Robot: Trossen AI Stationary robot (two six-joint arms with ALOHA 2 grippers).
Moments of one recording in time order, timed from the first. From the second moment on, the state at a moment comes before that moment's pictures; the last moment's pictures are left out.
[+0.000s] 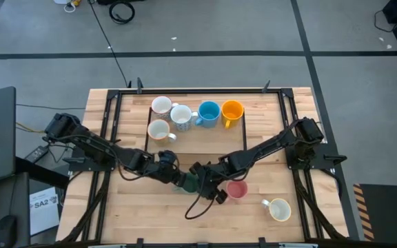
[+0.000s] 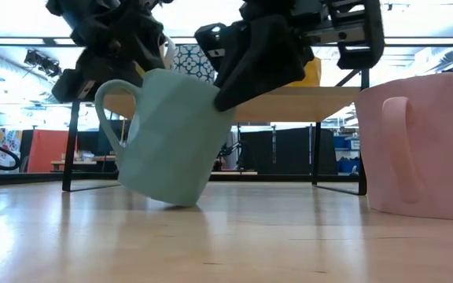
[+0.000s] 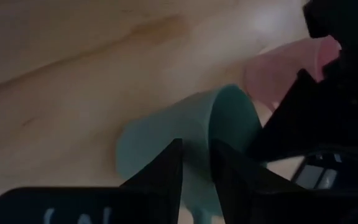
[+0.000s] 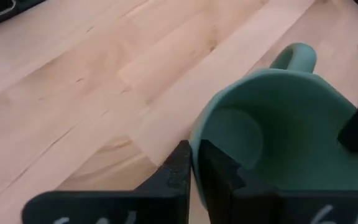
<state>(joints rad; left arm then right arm) -0.40 1.50 0.91 -0.23 -0.26 -1.44 0.29 1.92 1.32 -0.27 -0.08 -0.49</state>
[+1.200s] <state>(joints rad) -0.49 1.42 0.90 -0.19 -0.34 -1.39 0.28 1.29 1.32 -0.84 0.01 -0.54</state>
